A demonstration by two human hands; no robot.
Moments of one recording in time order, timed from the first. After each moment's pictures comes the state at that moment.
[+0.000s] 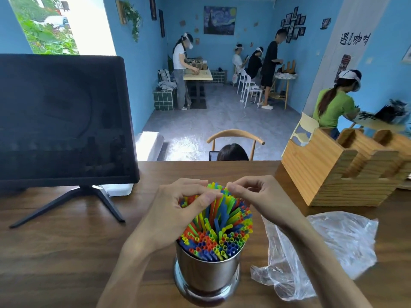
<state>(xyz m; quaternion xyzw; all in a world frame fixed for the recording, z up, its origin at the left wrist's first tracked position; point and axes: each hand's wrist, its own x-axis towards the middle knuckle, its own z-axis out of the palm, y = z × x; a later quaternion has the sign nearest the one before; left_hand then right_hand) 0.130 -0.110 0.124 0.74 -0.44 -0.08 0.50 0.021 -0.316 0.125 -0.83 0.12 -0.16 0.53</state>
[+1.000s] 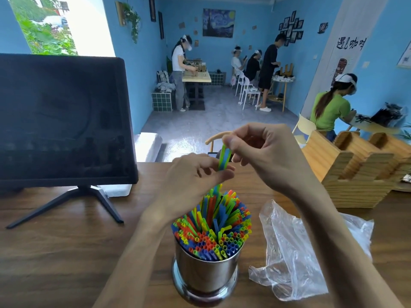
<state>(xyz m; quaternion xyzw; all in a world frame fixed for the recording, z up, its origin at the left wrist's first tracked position) 0.129 -0.147 0.168 0.75 -0.44 -0.04 0.50 0.027 -0.292 0.217 -0.84 0.05 -0.31 0.44</state>
